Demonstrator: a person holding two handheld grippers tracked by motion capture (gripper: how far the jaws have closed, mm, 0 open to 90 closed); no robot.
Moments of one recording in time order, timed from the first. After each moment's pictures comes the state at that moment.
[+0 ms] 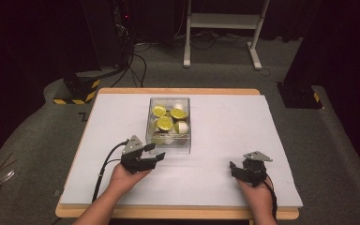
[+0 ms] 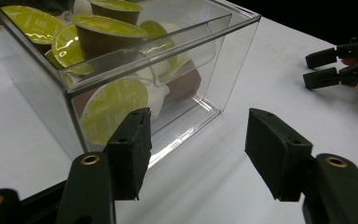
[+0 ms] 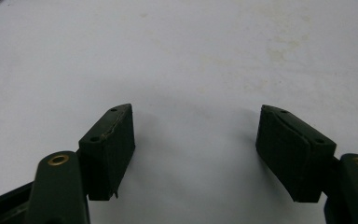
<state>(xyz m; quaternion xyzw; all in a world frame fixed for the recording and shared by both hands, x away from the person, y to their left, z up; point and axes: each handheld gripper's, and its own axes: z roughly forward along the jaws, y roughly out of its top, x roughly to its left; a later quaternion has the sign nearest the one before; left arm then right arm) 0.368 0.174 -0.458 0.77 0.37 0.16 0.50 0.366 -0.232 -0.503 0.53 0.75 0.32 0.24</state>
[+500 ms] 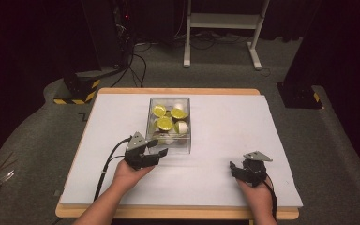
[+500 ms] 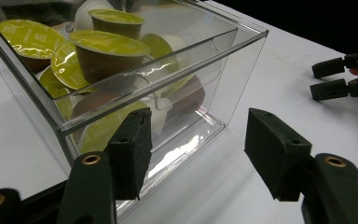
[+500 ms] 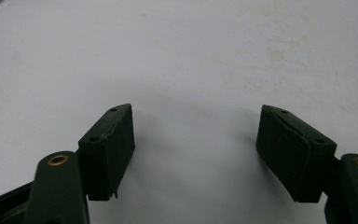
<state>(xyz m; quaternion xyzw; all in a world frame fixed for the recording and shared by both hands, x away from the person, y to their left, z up) 0.378 0.167 -0.455 0.77 0.37 0.16 0.50 0.366 -0.232 -0.503 0.53 0.75 0.32 0.24</state>
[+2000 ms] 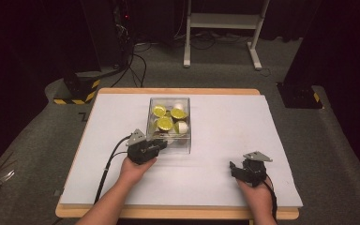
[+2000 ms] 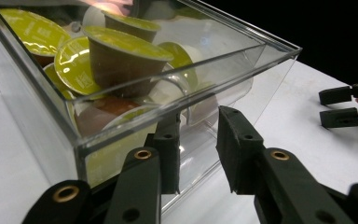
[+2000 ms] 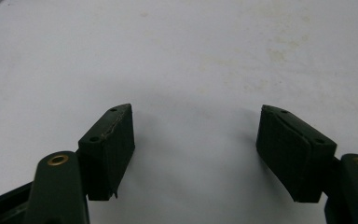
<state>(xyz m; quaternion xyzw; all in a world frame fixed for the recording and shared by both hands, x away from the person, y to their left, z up) 0.399 0.168 -0.477 0.73 0.39 0.14 0.55 0.366 -0.232 -0.504 0.53 0.75 0.32 0.24</state>
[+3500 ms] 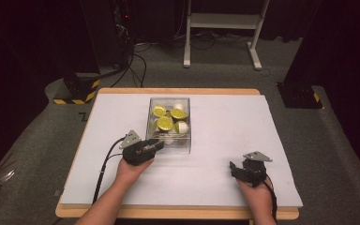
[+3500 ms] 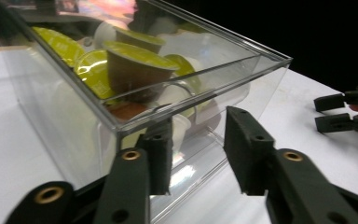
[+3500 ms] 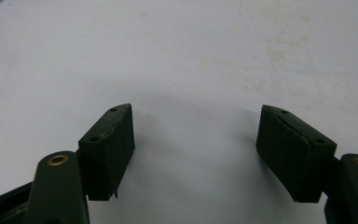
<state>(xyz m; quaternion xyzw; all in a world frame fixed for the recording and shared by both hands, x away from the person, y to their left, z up) 0.391 0.180 -0.475 0.72 0.37 0.15 0.57 0.366 -0.232 -0.504 0.53 0.75 0.32 0.24</state>
